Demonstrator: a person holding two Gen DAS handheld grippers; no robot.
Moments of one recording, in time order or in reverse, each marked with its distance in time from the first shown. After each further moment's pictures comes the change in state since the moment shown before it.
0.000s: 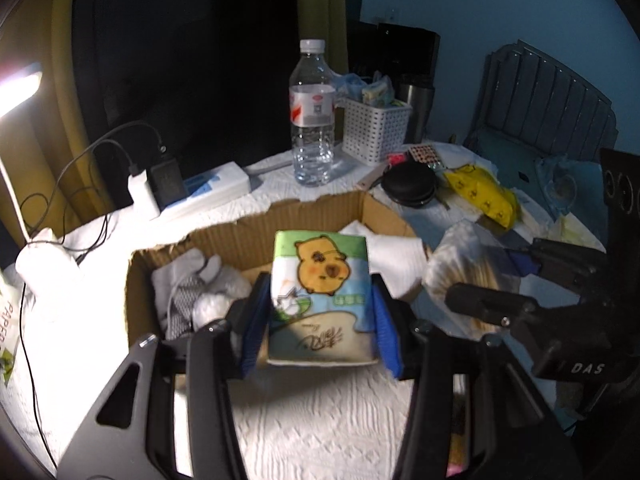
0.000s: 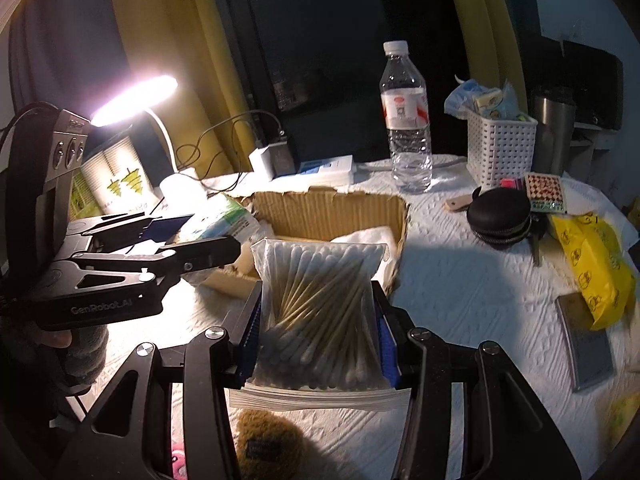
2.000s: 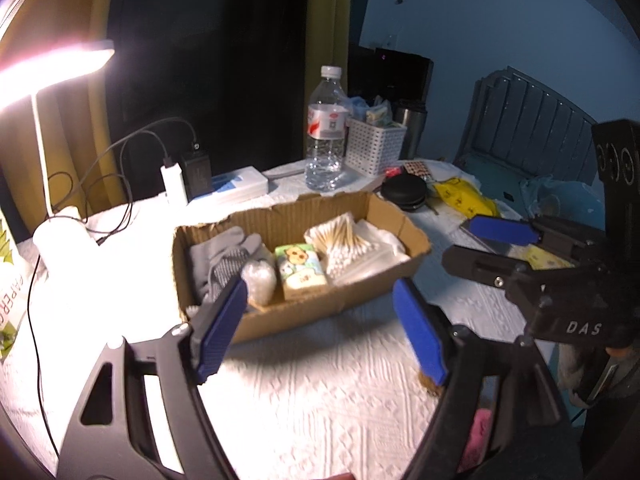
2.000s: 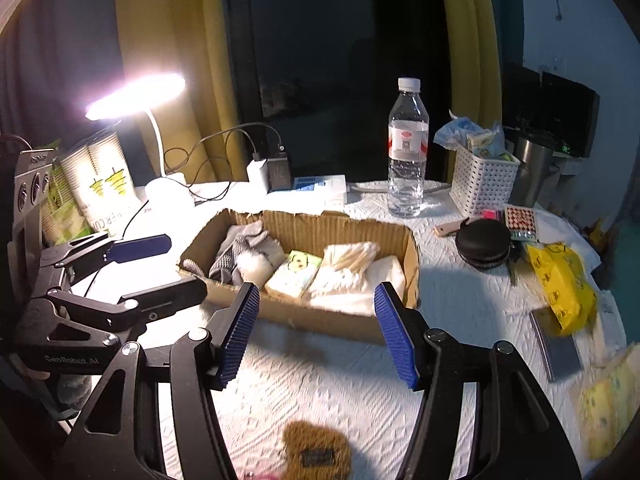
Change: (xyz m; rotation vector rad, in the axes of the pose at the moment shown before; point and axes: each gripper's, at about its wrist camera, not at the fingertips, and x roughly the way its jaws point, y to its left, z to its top) left arm -0.059 0.034 -0.043 -0.042 -0.083 -0.050; right arm -0.017 0.071 0.003 -0.049 -0.015 -0.173
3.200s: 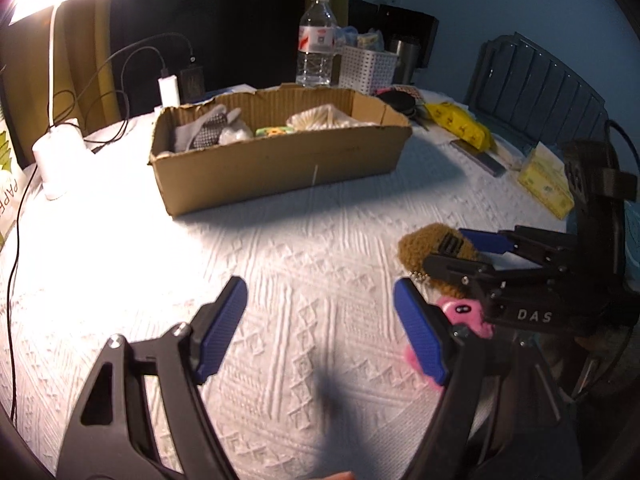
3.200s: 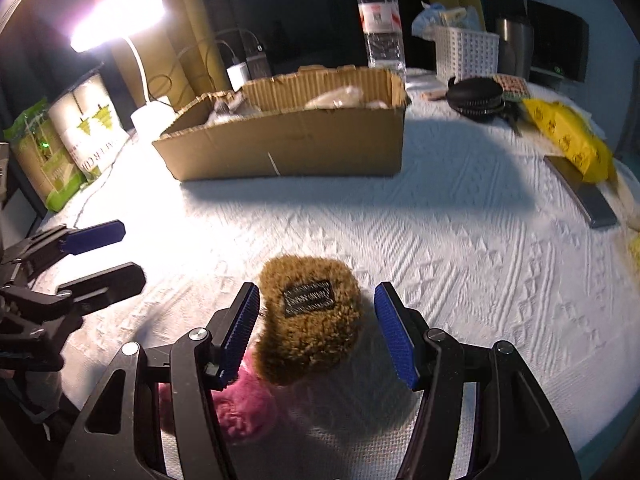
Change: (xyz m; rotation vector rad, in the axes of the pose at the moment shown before) left arm -0.002 -0.027 -0.098 -0.020 0.160 0.012; right arm 0.026 -0.013 -0.114 0.123 0.207 0.031
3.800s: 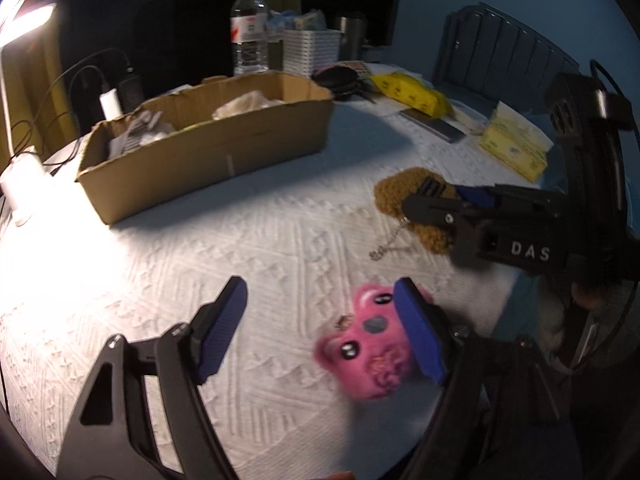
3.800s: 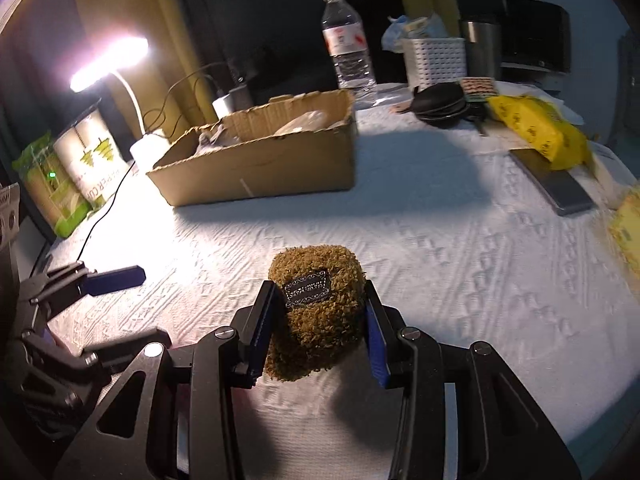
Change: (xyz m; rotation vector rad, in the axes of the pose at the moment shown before) left arm 0.013 -0.065 -0.005 0.128 0.055 -0.078; right arm -0.038 -0.043 -0.010 0.076 -0.107 0.013
